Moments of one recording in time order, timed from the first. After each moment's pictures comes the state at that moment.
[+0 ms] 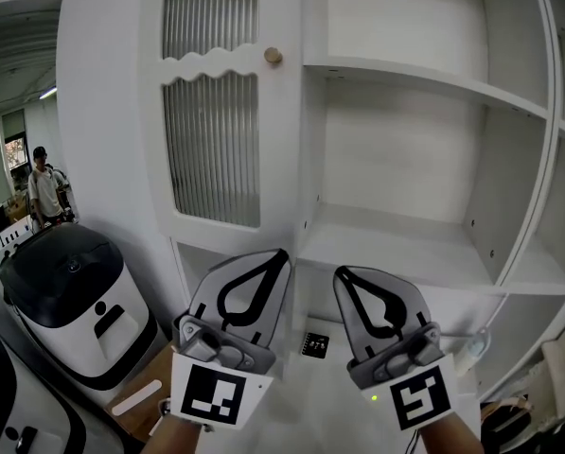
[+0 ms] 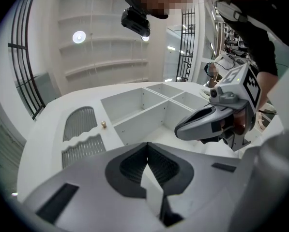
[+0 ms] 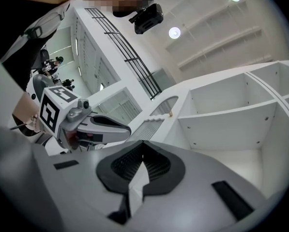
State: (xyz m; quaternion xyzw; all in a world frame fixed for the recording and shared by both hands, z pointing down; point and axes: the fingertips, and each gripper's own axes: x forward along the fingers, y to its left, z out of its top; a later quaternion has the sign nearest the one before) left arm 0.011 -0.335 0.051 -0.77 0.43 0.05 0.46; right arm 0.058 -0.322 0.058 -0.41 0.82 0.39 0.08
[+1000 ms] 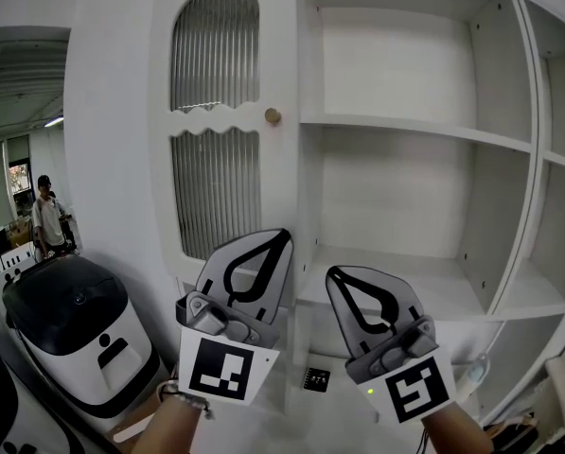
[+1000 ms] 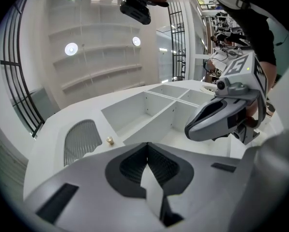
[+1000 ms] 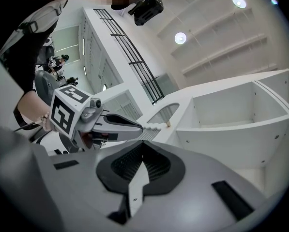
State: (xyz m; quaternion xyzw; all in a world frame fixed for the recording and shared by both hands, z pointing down) left arm 0.014 -0.349 -0.028 -0.73 0.43 0.06 0.53; right arm 0.050 -0.330 0.008 -0.40 0.80 0.44 0.08
